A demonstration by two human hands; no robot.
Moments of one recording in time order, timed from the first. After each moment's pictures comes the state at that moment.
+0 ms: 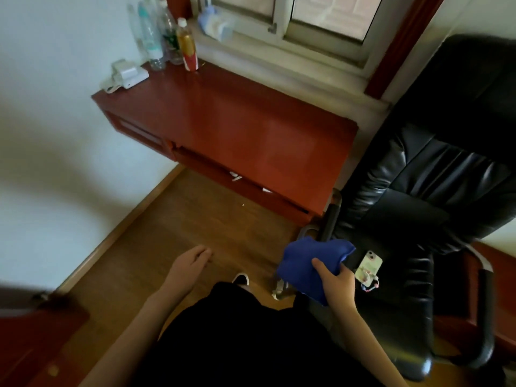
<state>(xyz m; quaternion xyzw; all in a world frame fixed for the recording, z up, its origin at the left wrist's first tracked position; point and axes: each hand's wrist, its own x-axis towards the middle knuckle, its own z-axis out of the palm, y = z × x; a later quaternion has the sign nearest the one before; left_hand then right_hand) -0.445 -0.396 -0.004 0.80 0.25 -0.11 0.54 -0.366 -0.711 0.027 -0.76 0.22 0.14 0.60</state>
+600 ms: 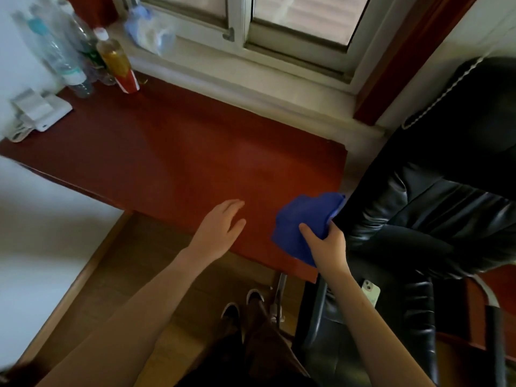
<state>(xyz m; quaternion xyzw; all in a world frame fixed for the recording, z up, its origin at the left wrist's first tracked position) -0.108 -0.398 0.024 0.94 -0.02 -0.07 0.33 -0.094 -0.648 0.044 -0.82 0.14 0.10 0.55</state>
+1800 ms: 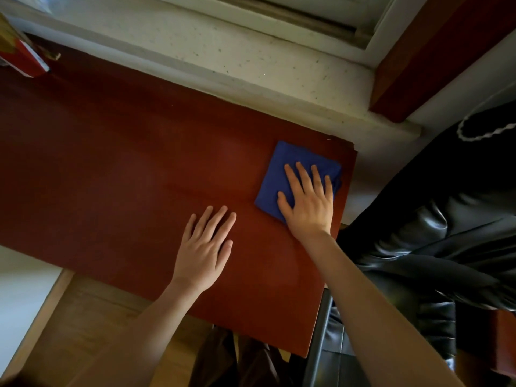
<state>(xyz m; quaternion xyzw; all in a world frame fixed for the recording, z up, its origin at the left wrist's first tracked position) -0.012 -0.429 -0.114 0.99 -0.06 -0.05 0.10 0.117 -0.657 -0.096 -0.99 -0.10 0.02 0.07</state>
